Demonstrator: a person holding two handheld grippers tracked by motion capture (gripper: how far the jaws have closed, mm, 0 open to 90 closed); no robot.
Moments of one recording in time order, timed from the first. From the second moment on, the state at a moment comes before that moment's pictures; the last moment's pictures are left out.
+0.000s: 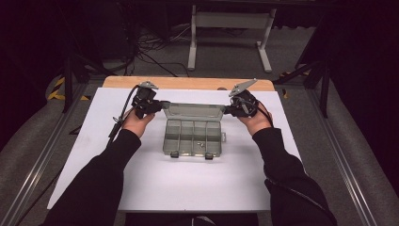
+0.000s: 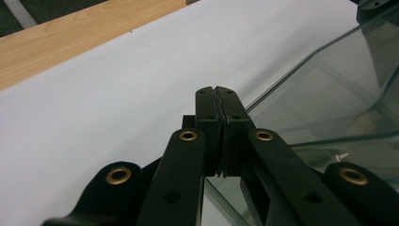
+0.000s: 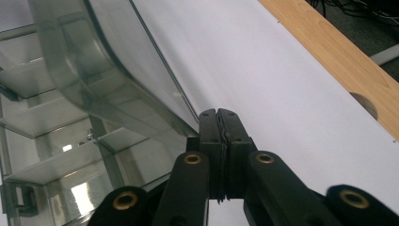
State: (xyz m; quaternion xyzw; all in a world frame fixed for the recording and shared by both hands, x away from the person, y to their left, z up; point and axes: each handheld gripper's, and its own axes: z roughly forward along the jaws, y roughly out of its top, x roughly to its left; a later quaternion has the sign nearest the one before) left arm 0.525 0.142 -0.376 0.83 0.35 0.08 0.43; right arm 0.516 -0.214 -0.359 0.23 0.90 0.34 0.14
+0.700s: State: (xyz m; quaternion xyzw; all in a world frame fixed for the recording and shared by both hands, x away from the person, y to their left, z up) left arm 0.503 0.140 -0.372 0.84 0.33 0.06 0.43; right arm 0.494 -0.215 -0.353 0.21 0.90 0.36 0.13
